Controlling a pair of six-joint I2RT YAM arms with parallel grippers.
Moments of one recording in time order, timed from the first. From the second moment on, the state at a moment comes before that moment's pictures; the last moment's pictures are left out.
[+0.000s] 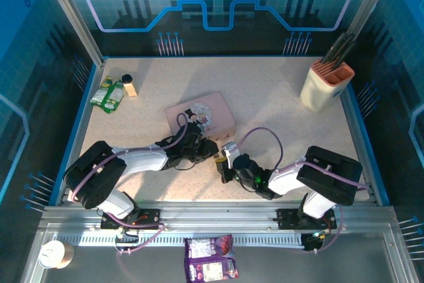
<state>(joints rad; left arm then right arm) -0.69 1.53 0.62 0.16 0.26 -1.14 1.04 1.59 0.33 0.75 0.17 0.44</state>
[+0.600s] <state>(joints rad) -0.66 1.45 0.62 0.05 0.18 -1.12 1.01 1.59 0.30 0.81 0.08 0.55</state>
